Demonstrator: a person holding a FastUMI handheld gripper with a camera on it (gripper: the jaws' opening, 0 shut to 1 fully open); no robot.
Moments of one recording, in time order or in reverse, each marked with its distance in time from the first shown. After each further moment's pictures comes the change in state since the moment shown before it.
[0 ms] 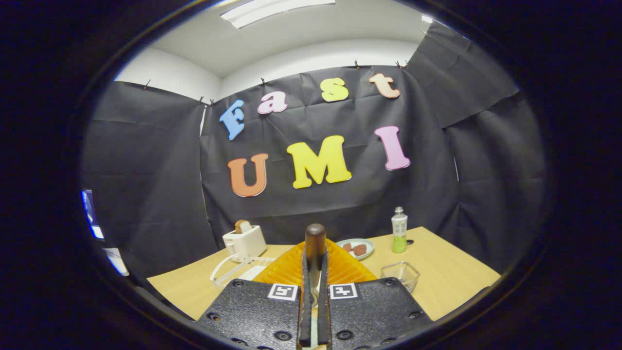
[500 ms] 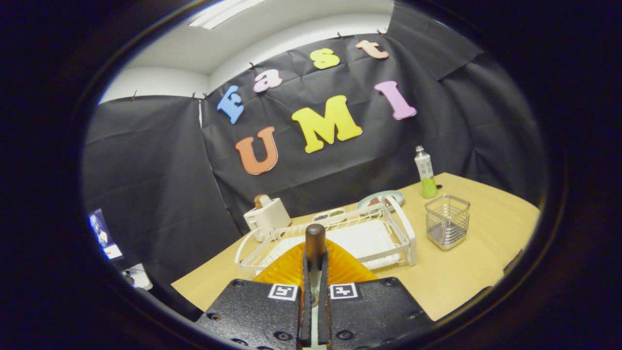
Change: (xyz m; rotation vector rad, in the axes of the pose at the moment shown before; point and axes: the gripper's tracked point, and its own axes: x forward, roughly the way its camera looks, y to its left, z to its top) arm 0.026 0.036 -0.118 0.195 0.160 0.056
